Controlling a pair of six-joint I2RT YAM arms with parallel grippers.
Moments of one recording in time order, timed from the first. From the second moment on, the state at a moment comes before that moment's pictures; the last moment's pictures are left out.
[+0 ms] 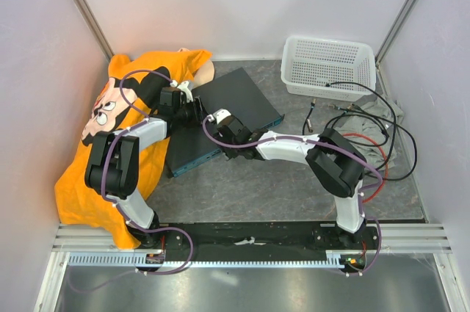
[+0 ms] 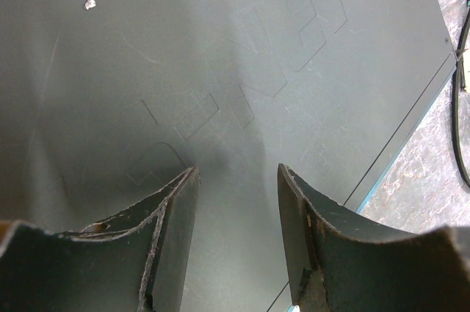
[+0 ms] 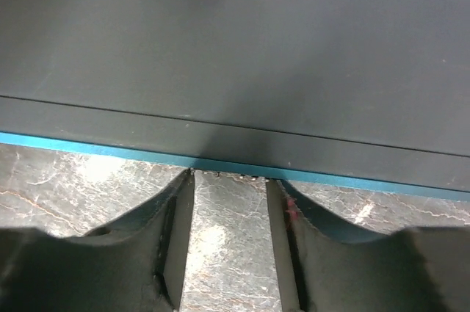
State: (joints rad) left arm -0.20 1.71 0.96 0.05 0.35 -0.38; right arm 0.92 1.96 1.28 -0.15 0.19 0.21
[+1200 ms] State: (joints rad) left arm -0.20 1.71 0.96 0.05 0.36 -0.38; right arm 0.71 1.73 1.07 -0.10 0.16 0.13
